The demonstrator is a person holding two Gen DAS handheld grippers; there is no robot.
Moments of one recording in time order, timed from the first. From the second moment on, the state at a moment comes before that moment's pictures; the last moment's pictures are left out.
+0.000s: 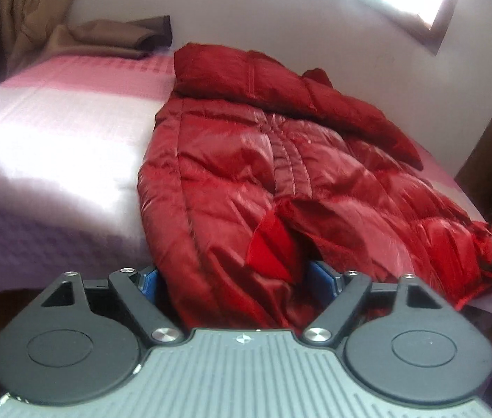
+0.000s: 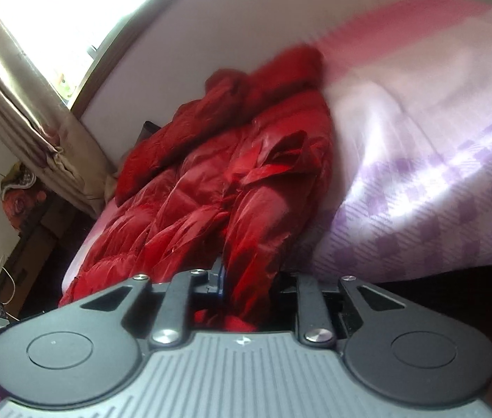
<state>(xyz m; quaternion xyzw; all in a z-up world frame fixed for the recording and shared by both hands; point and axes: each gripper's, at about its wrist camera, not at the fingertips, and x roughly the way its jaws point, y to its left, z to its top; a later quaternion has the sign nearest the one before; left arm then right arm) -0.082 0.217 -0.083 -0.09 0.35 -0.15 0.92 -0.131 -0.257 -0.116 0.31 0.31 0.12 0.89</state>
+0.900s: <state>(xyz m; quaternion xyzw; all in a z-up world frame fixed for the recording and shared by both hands) -0.096 0.183 -0.050 0.02 0.34 -0.09 0.94 -0.145 -0.246 -0.104 0.28 0.28 0.14 0.90</state>
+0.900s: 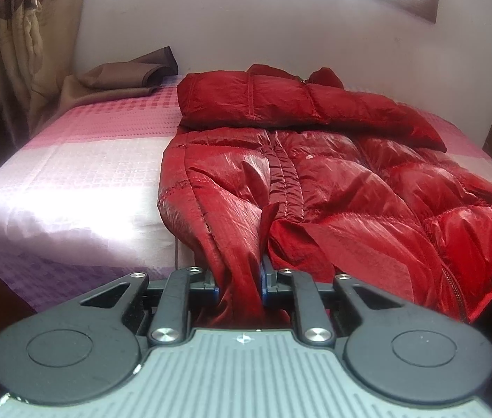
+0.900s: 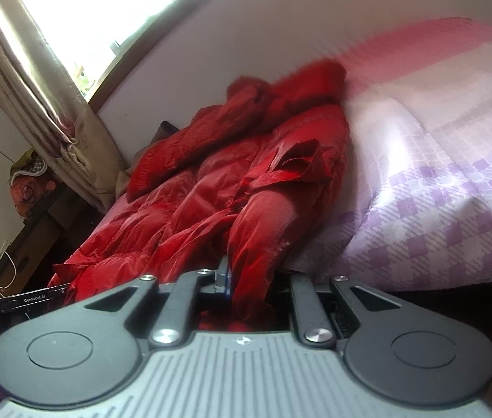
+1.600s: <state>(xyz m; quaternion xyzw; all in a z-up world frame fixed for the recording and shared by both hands) -0.091 0.216 0.010 -0.10 0.31 -0.08 0.94 -0.180 -0.246 -0.049 0.36 0.26 0.20 0.87</state>
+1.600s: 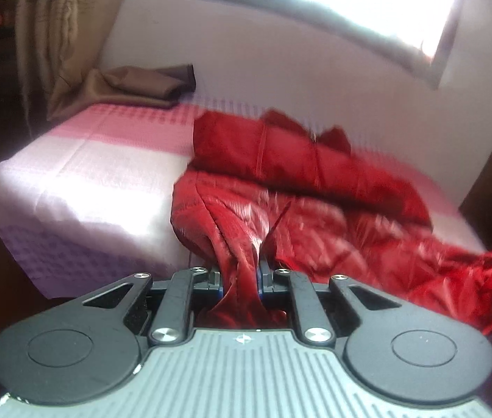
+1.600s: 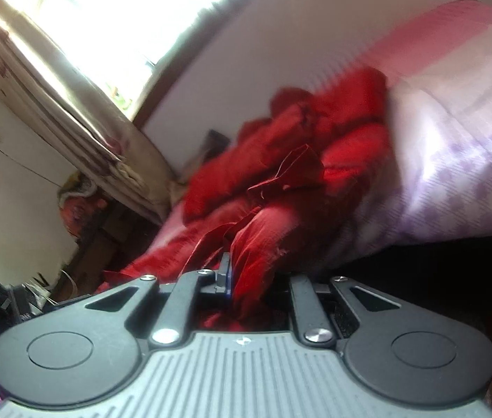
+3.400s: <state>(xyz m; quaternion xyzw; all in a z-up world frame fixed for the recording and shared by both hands) 0.147 0.178 0.035 -0.06 0.11 -0.03 0.99 0.115 -0.327 -0.071 0.54 0.23 0.09 0.80</state>
